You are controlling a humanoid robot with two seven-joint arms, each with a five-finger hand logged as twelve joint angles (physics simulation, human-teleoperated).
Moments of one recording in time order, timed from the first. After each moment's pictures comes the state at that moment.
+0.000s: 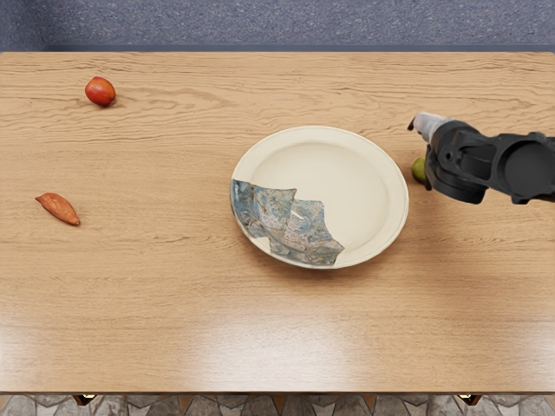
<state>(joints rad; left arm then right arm) -0.08 0.00 -0.20 -0.15 0.09 -0.28 0.00 1.44 -0.34 -0.43 1.02 -0.69 -0.24 -0.61</state>
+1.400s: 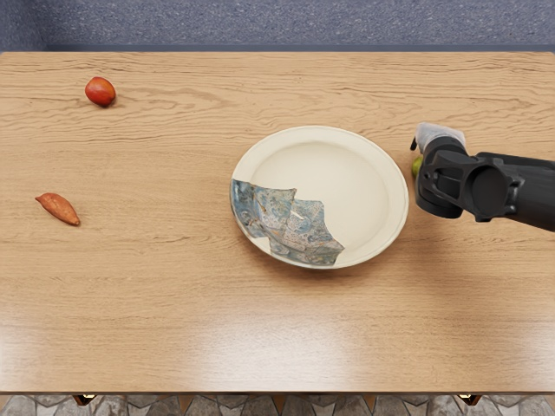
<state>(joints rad) -0.09 0.00 -0.20 -0.15 0.08 -0.28 0.00 1.33 -0.20 -0.46 0.79 -0.73 -0.26 -0.61</state>
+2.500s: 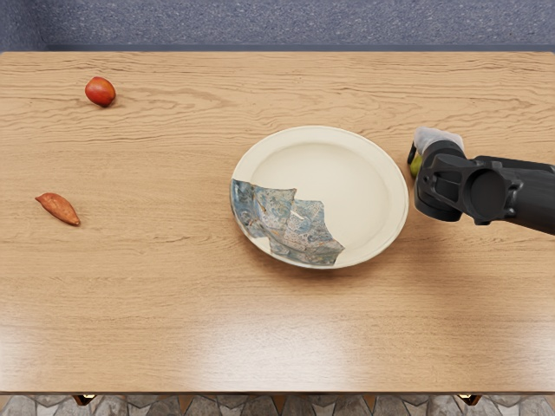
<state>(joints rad) -0.09 0.00 -0.20 -0.15 0.08 -0.28 0.00 1.32 -0.20 -0.45 0.79 -0.73 -0.26 -0.61</state>
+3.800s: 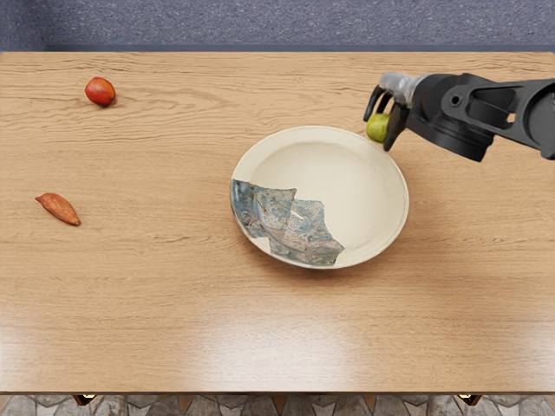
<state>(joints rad) -0.08 0.00 -0.20 -0.15 0.09 -0.28 0.00 1.62 -0.42 -0.31 1.23 -0.56 -0.19 -0.61</state>
